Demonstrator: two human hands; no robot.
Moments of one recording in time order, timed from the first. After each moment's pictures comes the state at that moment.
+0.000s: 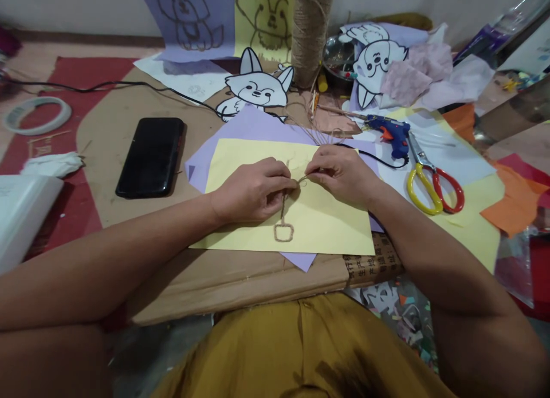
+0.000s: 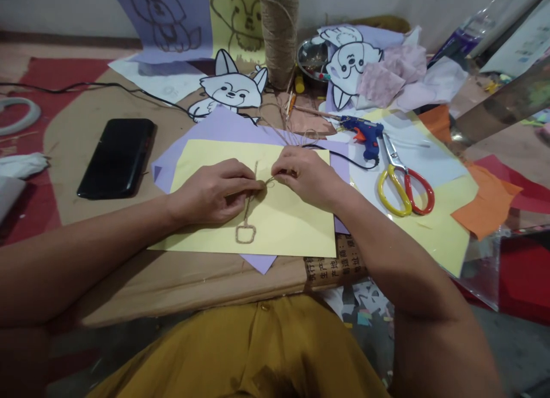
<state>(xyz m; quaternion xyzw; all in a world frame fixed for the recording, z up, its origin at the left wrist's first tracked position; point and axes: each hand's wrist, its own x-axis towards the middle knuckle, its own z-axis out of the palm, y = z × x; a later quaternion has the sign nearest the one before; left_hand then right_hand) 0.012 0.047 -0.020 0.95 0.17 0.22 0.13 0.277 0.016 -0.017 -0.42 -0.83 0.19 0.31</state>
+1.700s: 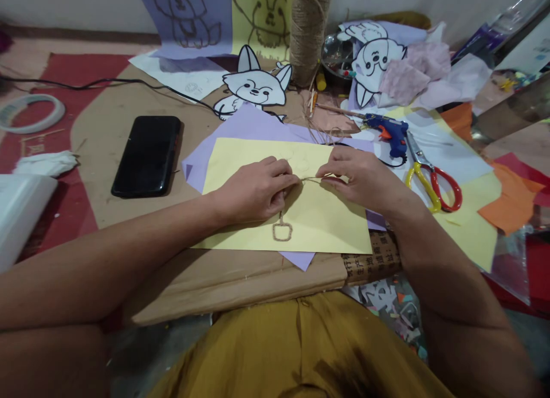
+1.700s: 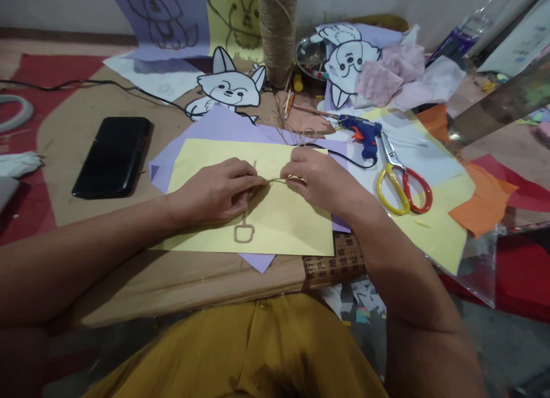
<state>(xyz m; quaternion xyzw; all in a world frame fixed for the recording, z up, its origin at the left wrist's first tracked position) 0.019 0.043 -0.017 0.97 0.18 0.17 0.06 0.294 -0.007 0.008 -0.43 -0.87 0.09 0.23</state>
